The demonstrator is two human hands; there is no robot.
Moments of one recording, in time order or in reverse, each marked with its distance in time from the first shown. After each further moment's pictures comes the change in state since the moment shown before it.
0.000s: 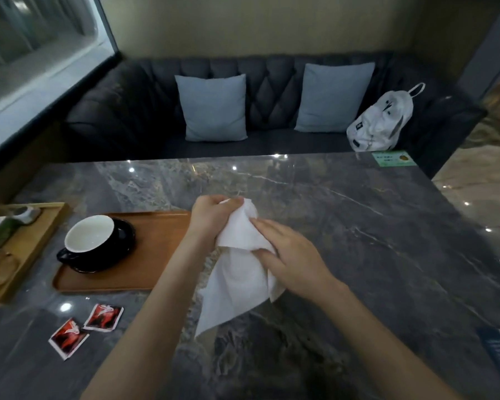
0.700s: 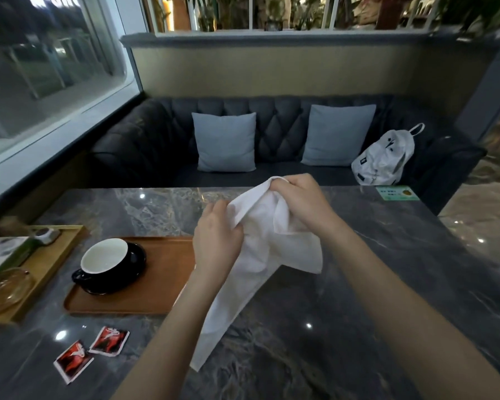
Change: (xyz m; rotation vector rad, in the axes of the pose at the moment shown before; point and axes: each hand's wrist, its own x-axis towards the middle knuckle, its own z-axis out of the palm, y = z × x) left_hand -0.030 0.024 -0.005 0.492 0.370 0.465; right_hand 0.088 -0.036 -0.079 0.459 0.257 0.166
